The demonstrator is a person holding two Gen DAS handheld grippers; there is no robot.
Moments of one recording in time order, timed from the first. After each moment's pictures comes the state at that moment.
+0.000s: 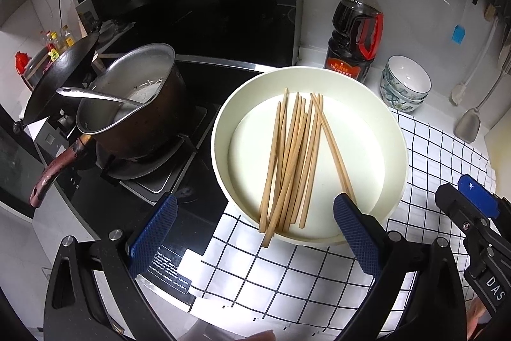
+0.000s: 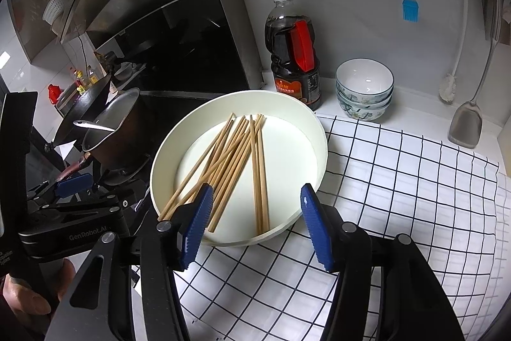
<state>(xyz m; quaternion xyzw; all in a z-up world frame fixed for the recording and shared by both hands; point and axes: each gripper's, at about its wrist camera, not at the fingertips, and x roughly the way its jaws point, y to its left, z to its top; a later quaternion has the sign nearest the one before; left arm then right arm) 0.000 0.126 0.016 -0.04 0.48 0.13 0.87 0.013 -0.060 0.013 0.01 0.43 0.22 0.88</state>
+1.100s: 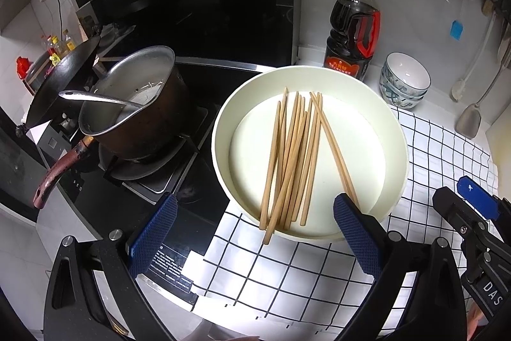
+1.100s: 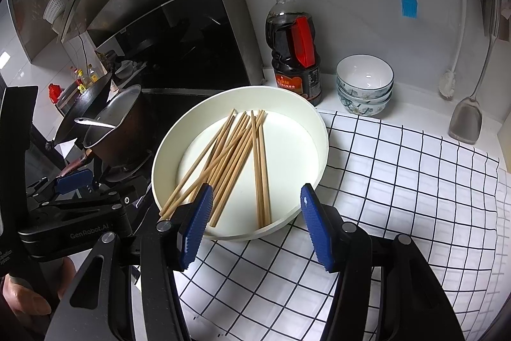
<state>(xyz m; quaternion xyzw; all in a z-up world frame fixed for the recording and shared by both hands) -0.005 0.119 0.018 -0.03 0.48 0.13 0.87 0.008 -0.061 0.012 0.01 0.43 0.22 0.88</state>
